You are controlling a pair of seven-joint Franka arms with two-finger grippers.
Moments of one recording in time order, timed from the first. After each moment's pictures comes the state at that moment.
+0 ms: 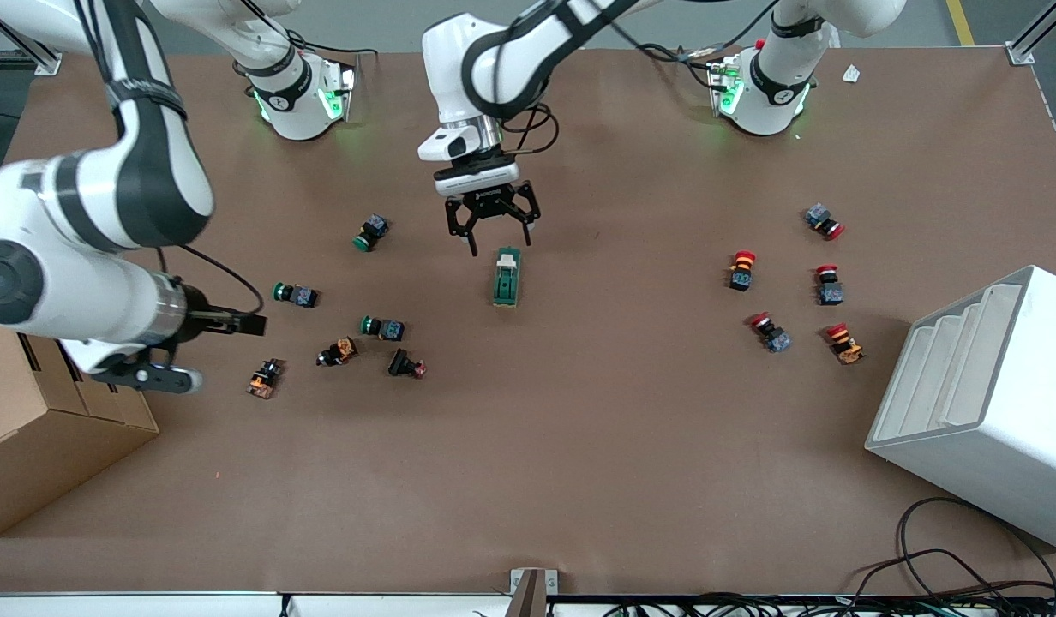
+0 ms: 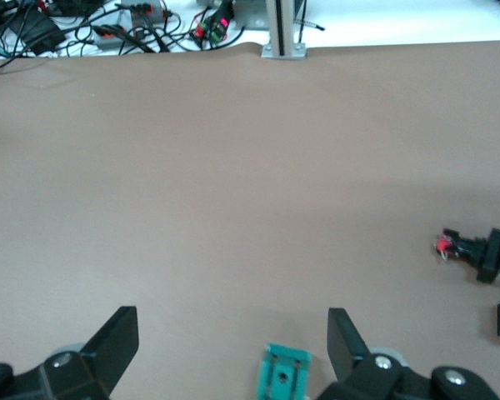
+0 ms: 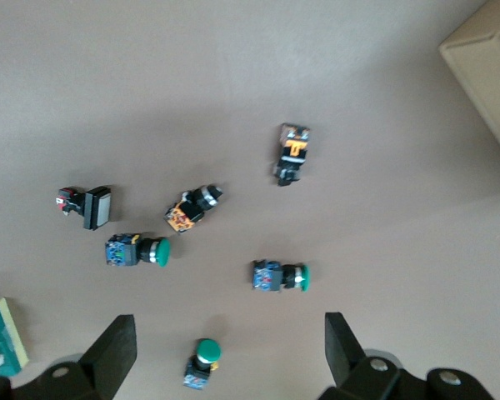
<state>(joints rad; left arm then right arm) -0.80 0.51 -0.34 -1.58 0.93 2.01 -1.63 0.08 0.36 0.04 -1.45 -0.01 1.62 0.24</state>
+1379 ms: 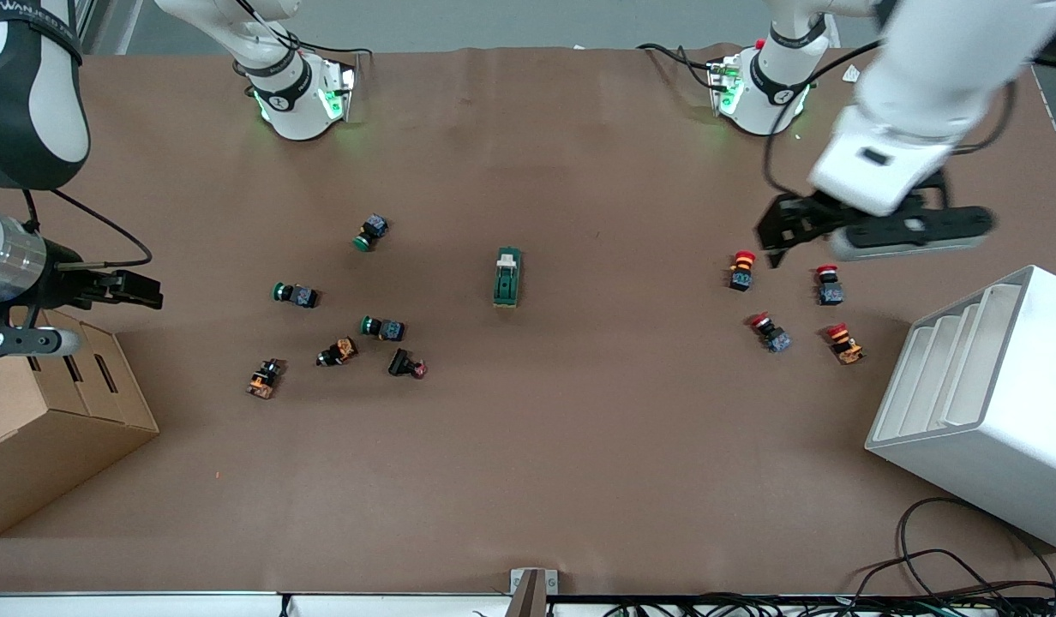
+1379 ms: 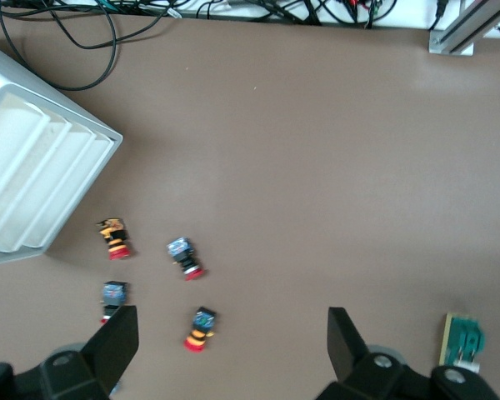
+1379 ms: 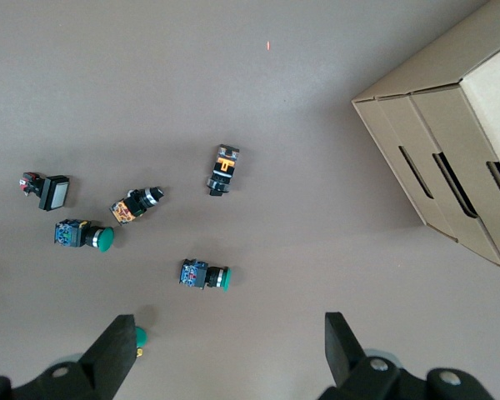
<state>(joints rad) -0.17 0.09 -0.16 -1.44 0.09 1.67 -0.38 -0.04 0.24 0.04 -1.45 -0.05 1.58 0.01</state>
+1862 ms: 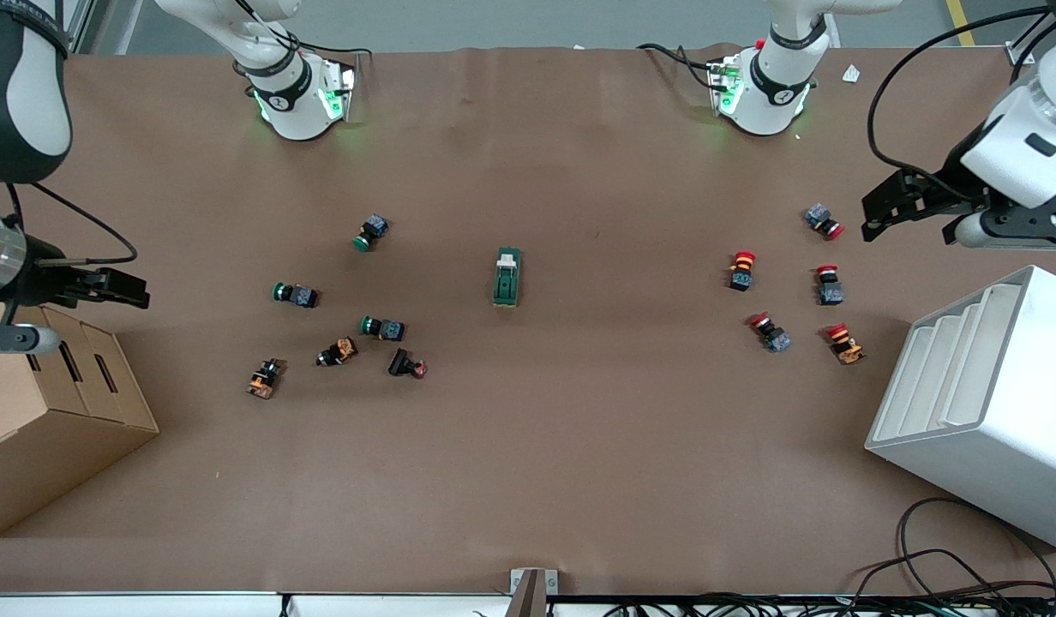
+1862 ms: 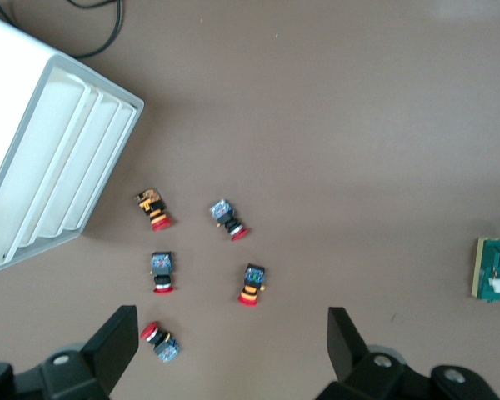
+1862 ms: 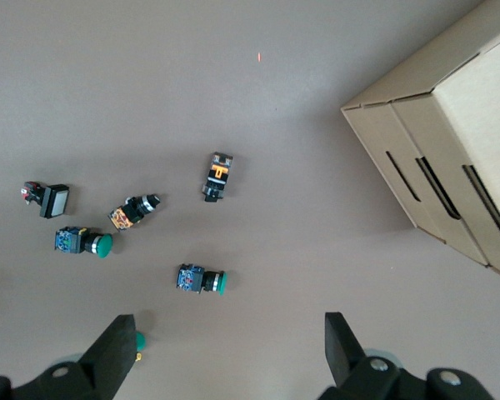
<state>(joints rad) -0.09 0.05 -0.06 -1.46 -0.03 1.54 -0.11 -0.05 0.24 0.04 -1.41 -0.05 1.57 0.01</state>
